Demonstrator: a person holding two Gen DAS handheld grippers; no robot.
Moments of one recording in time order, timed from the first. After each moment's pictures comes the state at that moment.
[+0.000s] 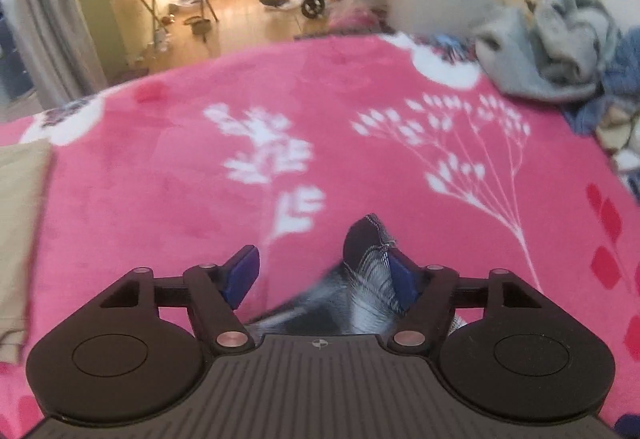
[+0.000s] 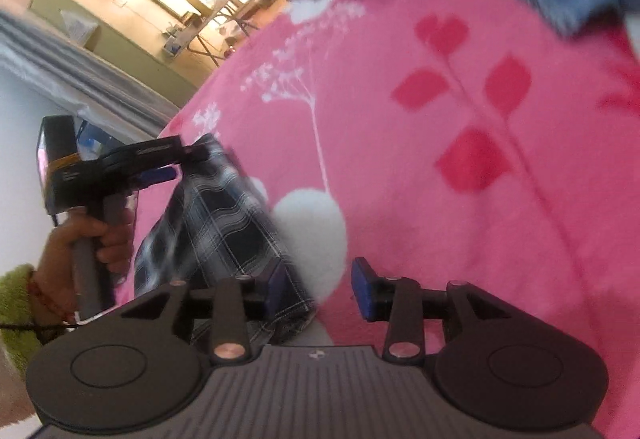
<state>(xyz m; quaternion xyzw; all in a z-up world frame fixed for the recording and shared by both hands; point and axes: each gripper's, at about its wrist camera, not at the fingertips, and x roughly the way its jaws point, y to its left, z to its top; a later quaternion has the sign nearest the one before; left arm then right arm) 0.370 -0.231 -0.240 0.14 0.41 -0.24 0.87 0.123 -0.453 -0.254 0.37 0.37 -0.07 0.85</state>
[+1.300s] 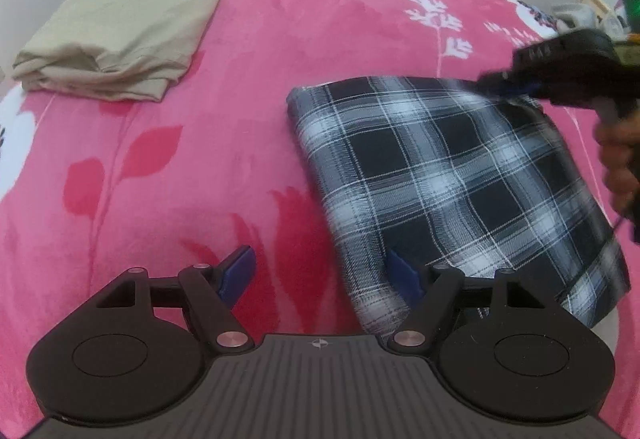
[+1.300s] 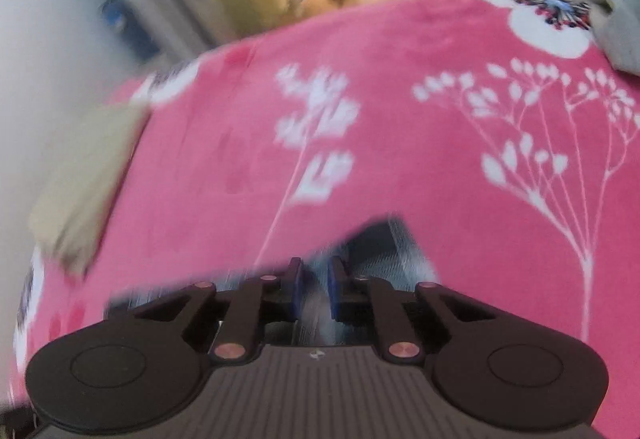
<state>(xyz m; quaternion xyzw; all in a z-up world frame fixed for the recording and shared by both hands) 0.294 -0.056 -0.266 0.03 0.52 -0.14 0.84 0.385 -0.372 -0.258 0.23 0.43 -0.01 0.87</state>
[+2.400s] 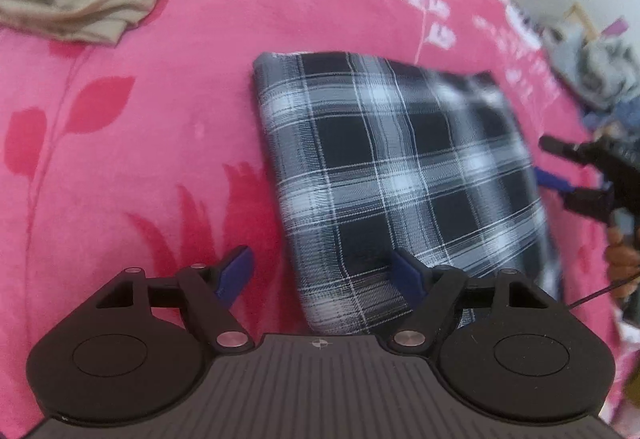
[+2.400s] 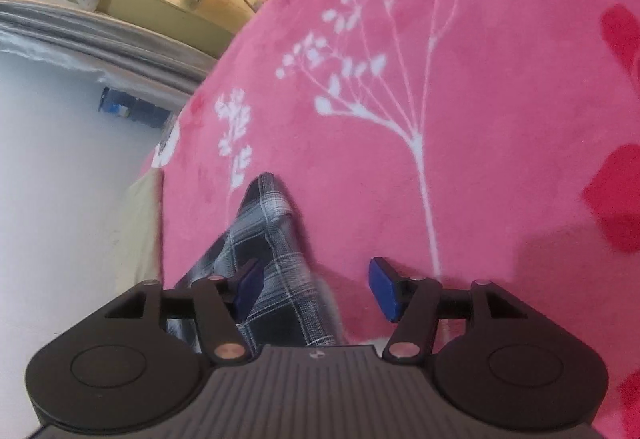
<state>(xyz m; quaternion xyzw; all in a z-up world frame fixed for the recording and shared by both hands) 0.321 -0.075 -0.273 -0.02 0.60 -0.17 0.78 0.295 -0.488 -0.291 0.44 0.44 0.04 0.78</state>
